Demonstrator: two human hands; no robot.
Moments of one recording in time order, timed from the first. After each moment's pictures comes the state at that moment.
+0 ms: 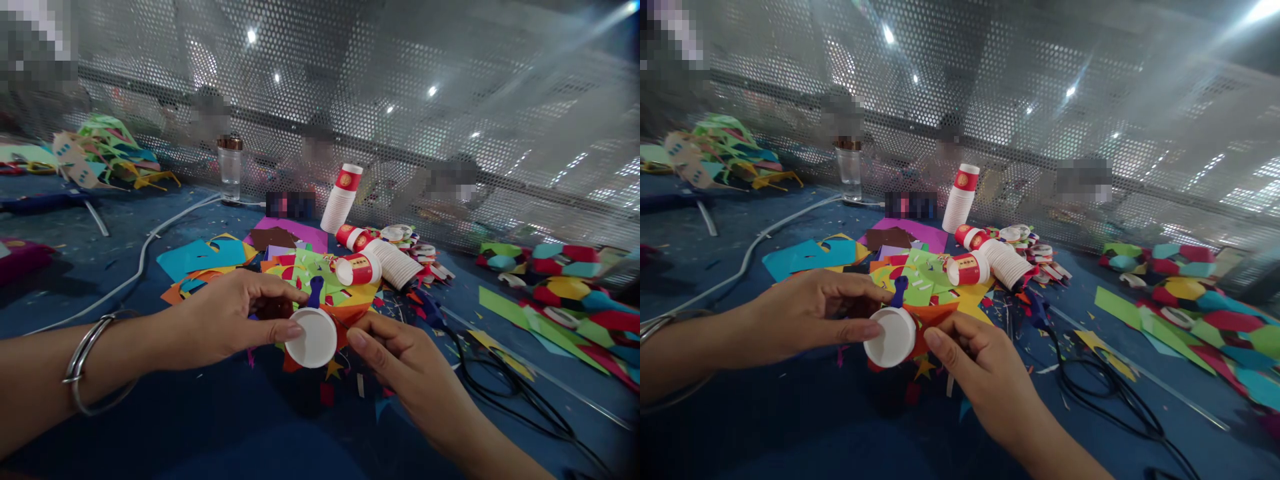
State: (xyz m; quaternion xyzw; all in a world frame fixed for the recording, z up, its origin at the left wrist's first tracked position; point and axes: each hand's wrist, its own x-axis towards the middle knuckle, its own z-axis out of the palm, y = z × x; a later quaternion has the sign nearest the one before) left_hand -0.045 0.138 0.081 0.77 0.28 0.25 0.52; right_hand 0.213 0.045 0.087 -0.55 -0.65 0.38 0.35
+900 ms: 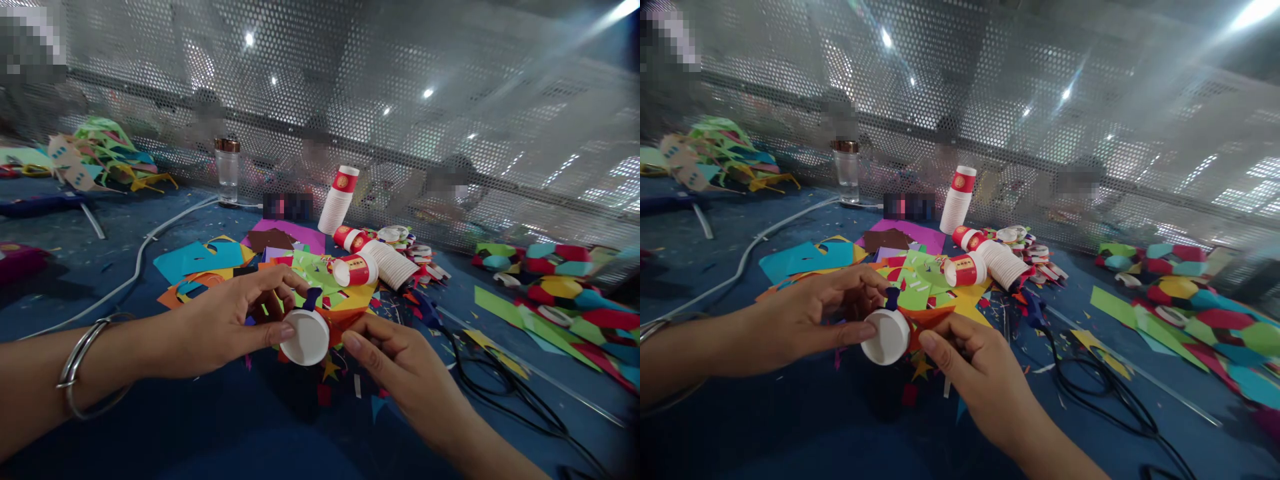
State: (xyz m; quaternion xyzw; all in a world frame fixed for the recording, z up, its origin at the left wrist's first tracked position) left_hand -0.046 0.134 0.081 0.81 0.27 0.25 0.46; right_hand 0.212 0.044 0.090 -0.56 -0.65 0.38 0.34
